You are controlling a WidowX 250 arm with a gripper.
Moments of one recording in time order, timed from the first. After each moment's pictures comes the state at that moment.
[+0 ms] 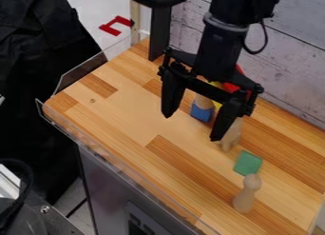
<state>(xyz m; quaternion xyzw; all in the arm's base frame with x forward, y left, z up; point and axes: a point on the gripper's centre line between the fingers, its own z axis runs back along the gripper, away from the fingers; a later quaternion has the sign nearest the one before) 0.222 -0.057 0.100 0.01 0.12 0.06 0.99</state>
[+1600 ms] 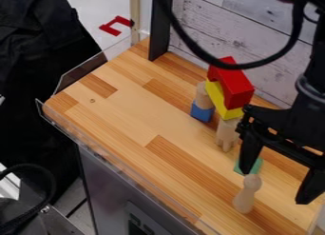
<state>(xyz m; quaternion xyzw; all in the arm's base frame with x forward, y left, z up) 0.221 -0.155 0.086 -0.01 0.04 0.03 1.00</state>
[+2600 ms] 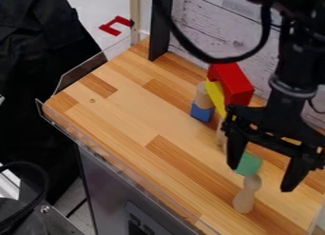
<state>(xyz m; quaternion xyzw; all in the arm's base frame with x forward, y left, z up) 0.234 -0.142 0.063 -0.04 0.06 0.06 1.00</state>
